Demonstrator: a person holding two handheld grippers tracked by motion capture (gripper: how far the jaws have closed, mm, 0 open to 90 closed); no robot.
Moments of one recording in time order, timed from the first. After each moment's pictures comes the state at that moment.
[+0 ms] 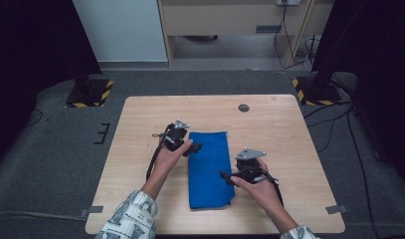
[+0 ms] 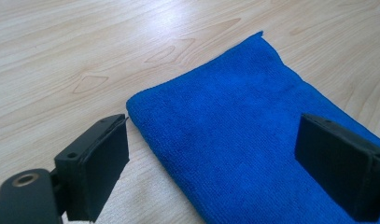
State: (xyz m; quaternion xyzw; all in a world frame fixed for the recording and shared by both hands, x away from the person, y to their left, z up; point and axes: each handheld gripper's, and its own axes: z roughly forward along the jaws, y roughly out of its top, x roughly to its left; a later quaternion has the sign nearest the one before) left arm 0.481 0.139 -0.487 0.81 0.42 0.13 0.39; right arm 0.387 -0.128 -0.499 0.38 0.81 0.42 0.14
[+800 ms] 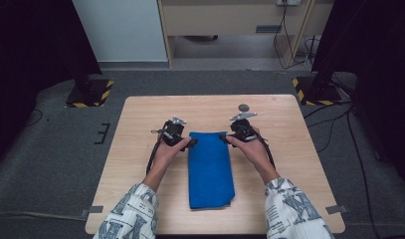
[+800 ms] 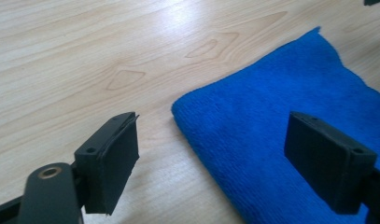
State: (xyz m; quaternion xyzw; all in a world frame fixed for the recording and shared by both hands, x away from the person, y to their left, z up) left arm 0.513 0.150 -0.507 0.80 0.45 0.14 0.37; right arm 0.521 -0.118 -0.494 0.41 0.81 0.40 0.15
